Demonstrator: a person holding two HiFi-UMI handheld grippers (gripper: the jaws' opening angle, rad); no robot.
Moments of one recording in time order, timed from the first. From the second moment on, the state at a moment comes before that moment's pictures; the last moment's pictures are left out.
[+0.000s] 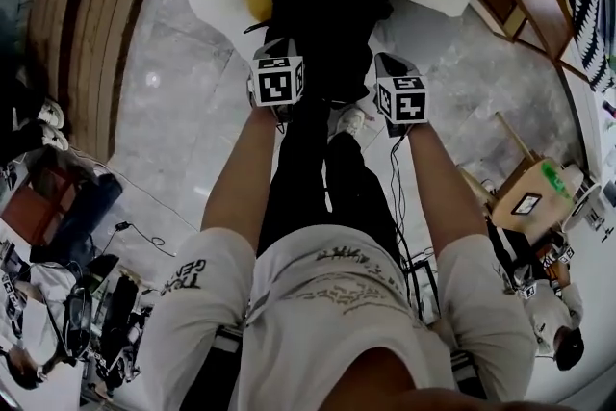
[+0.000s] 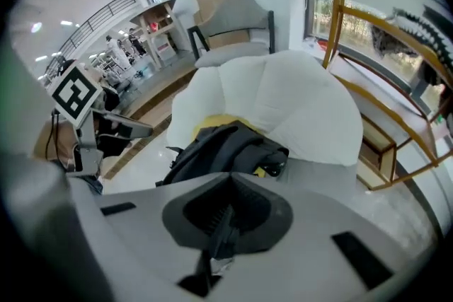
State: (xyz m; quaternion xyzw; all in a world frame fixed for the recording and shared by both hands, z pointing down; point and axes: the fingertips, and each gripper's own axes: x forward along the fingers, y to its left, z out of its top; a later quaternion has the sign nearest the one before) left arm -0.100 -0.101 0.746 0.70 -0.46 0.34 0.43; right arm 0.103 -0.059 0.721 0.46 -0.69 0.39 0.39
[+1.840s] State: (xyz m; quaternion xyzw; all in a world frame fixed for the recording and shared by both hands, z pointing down) left arm 0.028 -0.039 0.114 0.83 -0.56 0.05 0.01; right arm 0.202 -0.023 0.111 0.59 -0.80 0.02 -0.03
